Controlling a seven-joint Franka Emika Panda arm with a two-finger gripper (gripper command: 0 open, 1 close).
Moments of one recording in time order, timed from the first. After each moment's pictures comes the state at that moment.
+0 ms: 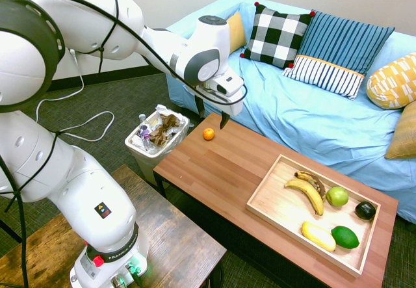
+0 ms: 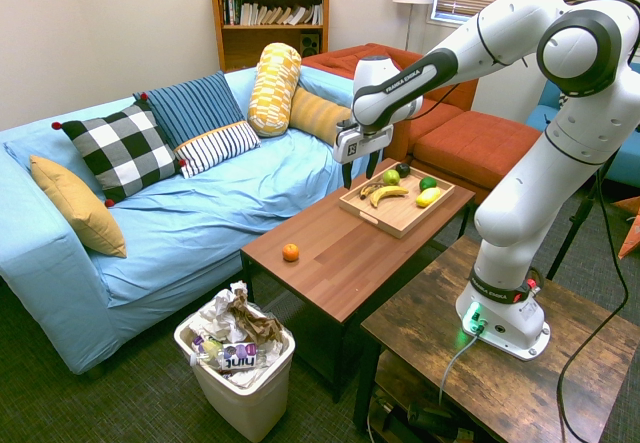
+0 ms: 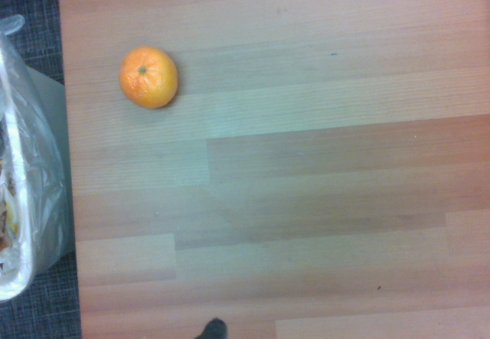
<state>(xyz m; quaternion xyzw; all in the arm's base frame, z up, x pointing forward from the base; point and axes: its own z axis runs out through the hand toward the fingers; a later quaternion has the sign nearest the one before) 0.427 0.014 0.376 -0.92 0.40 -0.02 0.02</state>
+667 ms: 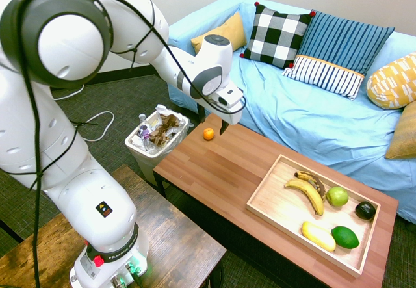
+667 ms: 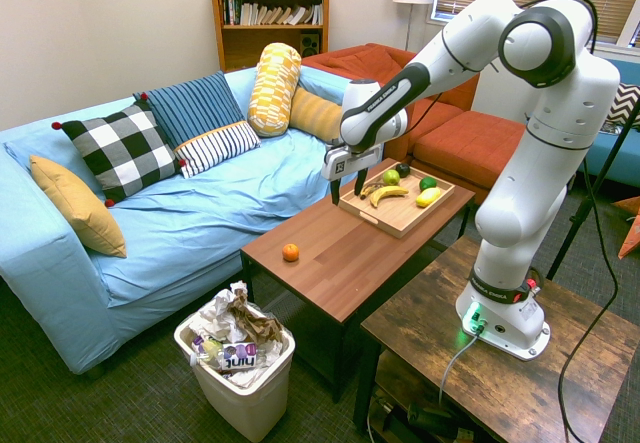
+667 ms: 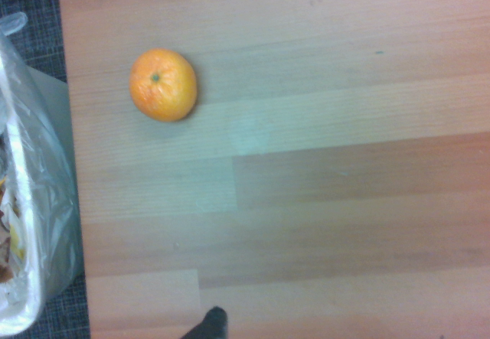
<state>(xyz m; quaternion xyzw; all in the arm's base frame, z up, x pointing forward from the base) 0.469 0.038 0.306 -0.92 0.40 -0.02 0.04</state>
